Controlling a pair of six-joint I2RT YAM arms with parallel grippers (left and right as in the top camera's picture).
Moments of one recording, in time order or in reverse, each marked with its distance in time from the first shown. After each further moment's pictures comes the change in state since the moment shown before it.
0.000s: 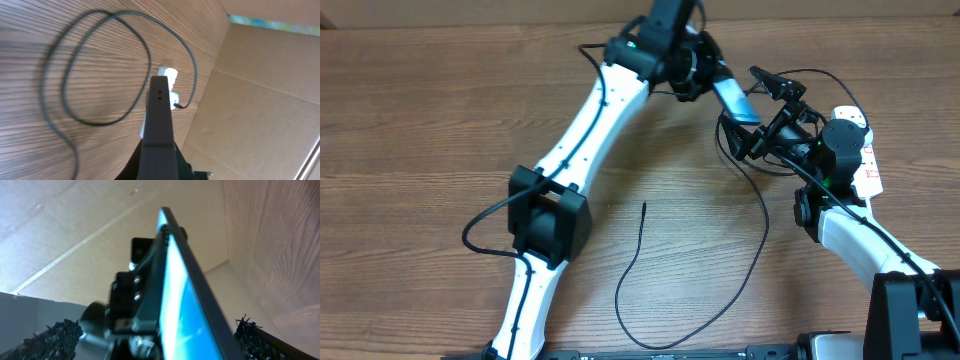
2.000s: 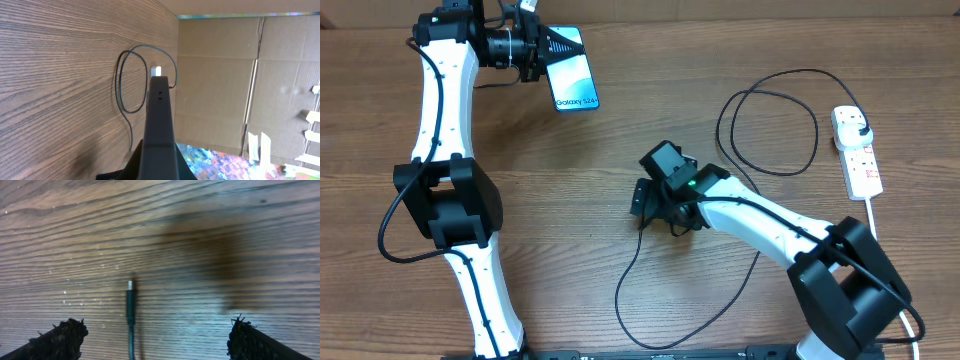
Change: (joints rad) left arm 0.566 0.000 -0.005 -0.350 0.606 0.814; right arm 0.655 0.288 0.456 -1.380 0.597 -1.185
